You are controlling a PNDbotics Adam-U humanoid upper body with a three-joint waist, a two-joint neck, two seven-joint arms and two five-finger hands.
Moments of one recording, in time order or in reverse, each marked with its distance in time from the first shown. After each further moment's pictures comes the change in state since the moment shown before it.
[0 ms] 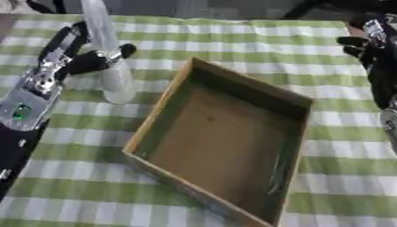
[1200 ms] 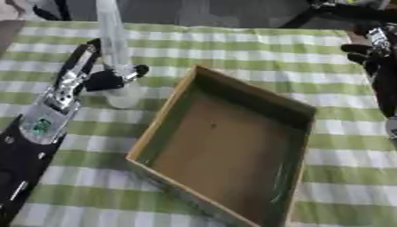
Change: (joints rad) left arm 0.012 -0.040 -0.007 0.028 -0.065 -0.026 0.047; right arm -0.005 0.000 0.006 -0.002 0.006 0.004 -0.004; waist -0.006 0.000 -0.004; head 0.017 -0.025
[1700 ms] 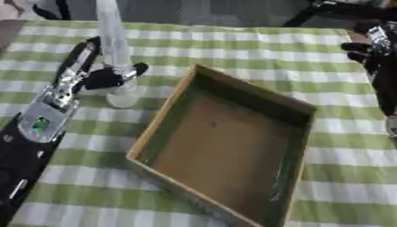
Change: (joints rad) left arm 0.000 0.004 0.001 -0.003 0.003 0.009 0.015; right arm 0.000 0.000 0.000 -0.005 0.002 0.000 -0.001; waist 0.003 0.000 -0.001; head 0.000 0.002
